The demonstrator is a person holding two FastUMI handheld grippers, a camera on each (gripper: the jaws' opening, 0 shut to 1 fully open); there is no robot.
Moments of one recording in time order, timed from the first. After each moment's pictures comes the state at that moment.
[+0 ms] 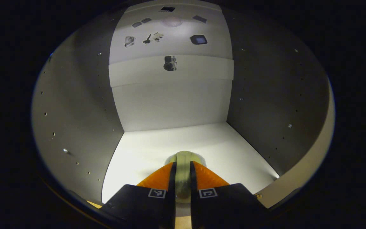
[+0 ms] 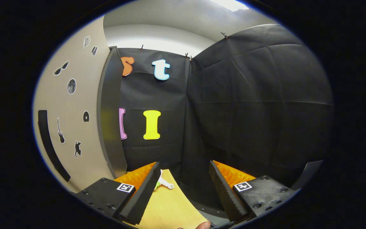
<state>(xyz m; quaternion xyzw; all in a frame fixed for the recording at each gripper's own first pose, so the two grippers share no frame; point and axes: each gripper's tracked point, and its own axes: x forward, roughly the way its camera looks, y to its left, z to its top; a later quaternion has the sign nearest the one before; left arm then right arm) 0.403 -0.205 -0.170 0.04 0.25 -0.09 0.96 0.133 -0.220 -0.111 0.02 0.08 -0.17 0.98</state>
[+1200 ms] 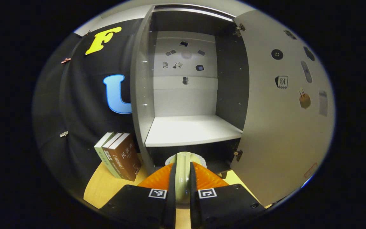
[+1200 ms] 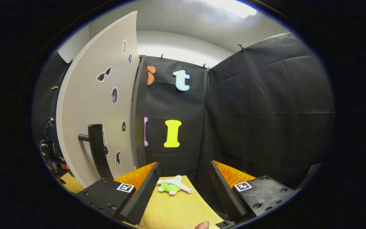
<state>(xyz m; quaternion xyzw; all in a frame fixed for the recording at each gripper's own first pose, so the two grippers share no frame) 0.143 -0.125 -0.188 0.02 0.16 -0.08 0.98 0.122 -0.106 -0.076 0.00 0.04 -0.11 0.99</state>
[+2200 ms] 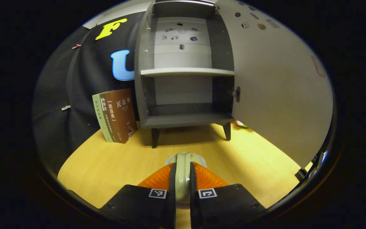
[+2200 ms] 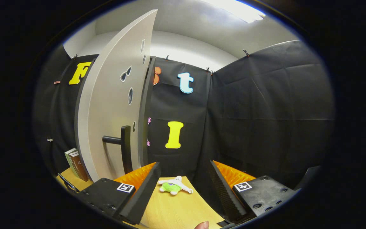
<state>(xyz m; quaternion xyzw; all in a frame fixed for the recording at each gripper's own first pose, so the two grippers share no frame) 0.060 -0.159 -0.418 0.04 0.21 -0.08 0.97 0.113 -0.075 -0.071 -0.02 0.04 -0.12 0.99</state>
